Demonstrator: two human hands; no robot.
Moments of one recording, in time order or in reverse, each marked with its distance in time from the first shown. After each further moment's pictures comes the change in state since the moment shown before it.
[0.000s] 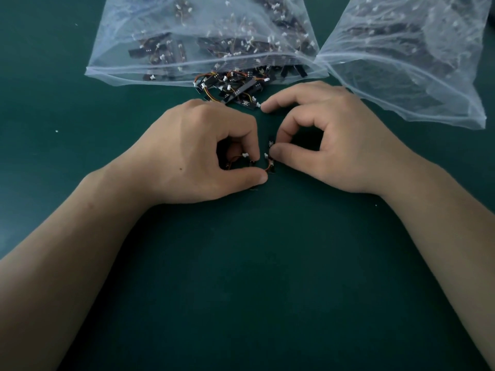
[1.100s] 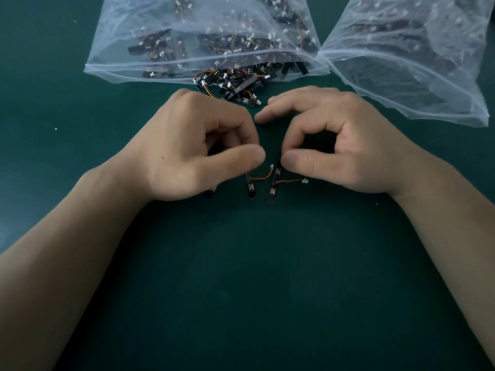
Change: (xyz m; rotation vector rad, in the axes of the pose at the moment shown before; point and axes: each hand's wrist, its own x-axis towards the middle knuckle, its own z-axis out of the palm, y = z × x) left_hand -0.002 0.007 -0.009 -0.161 -0.016 -0.034; right_hand -0.005 0.001 -0.008 0.189 -0.124 -0.073
